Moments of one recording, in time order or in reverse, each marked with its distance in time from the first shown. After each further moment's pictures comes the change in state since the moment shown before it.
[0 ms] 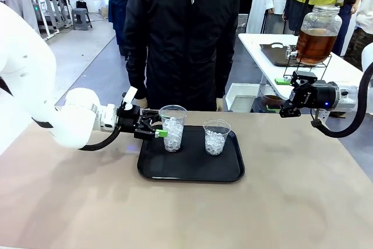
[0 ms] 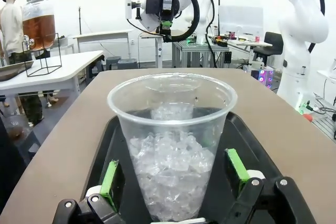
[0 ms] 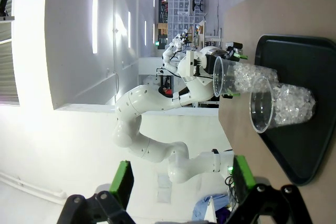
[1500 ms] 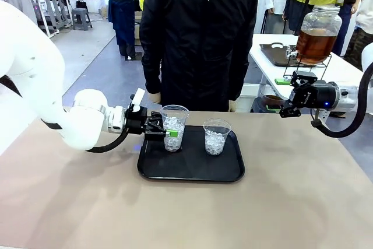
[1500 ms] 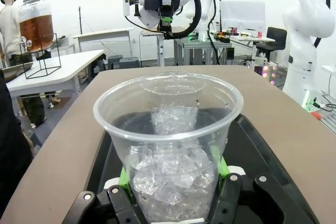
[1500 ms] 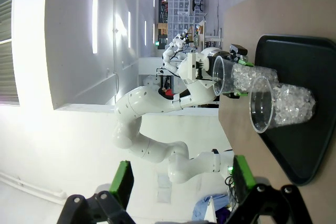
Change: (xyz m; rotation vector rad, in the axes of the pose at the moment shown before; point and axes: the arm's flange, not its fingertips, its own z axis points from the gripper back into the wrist) left arm -0.001 0.000 -0.023 0.013 0.010 -0.026; right arm 0.000 0.000 0.000 0.000 0.000 0.000
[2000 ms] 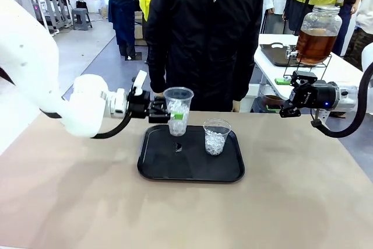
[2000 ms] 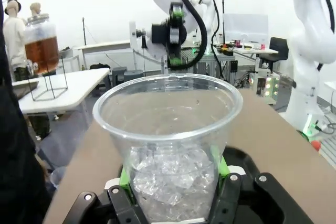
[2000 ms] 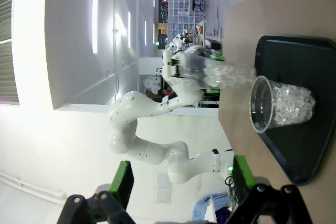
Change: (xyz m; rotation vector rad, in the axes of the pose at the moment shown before) left arm 0.082 0.008 -0.012 0.014 -0.041 -0.008; right arm 0.000 0.000 0.000 0.000 0.000 0.000
